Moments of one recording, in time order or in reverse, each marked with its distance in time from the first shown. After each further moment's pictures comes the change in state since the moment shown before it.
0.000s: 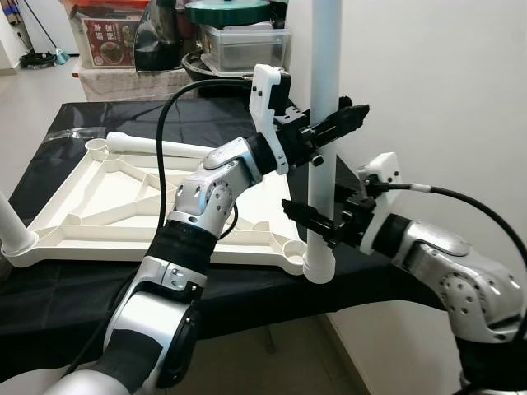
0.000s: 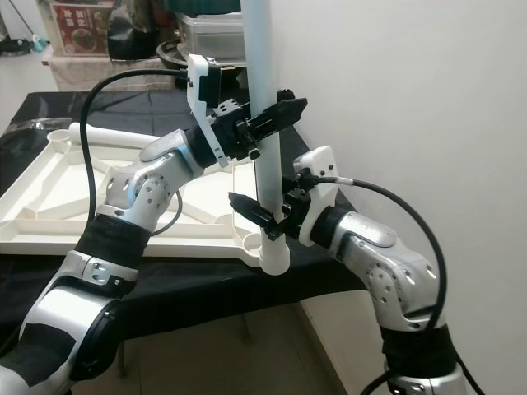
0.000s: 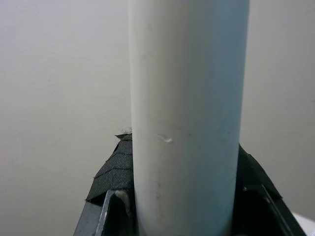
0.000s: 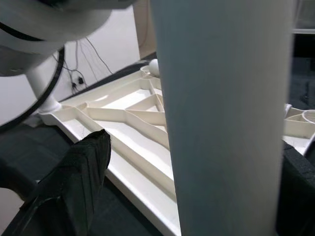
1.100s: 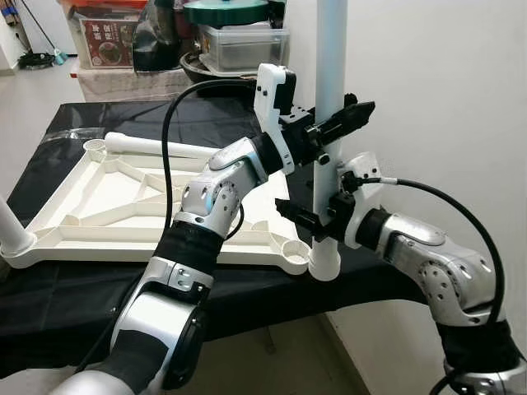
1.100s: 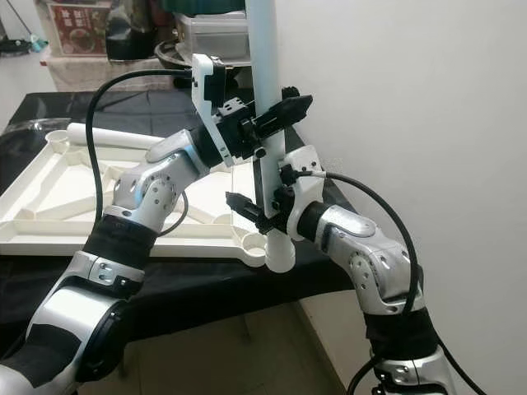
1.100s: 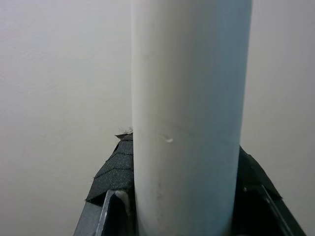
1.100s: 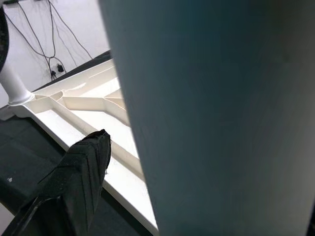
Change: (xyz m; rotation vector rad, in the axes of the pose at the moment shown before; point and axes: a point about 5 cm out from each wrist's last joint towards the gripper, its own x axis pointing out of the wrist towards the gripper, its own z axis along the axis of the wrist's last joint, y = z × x) left arm 0.003 -0.001 -0.003 0.001 -0.012 0.011; right arm 0.018 -0.007 -0.006 0.007 0.067 -0.070
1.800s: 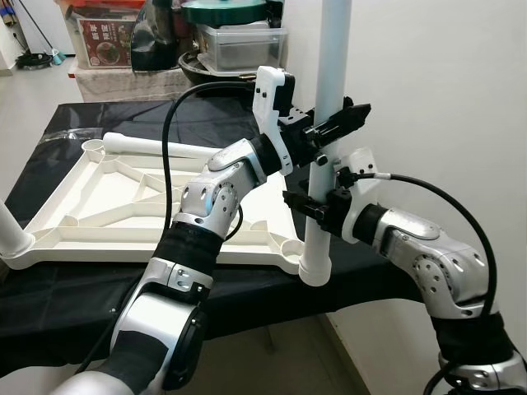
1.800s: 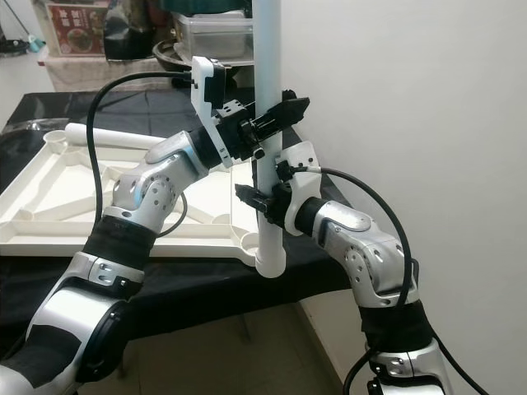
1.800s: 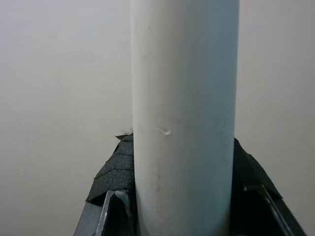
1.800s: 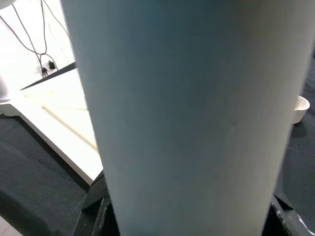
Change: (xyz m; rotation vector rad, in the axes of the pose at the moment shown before) left arm -0.002 0.002 -0.002 -0.014 0.016 0.023; right arm 0.004 -0.002 0.002 -0.020 0.004 -0.031
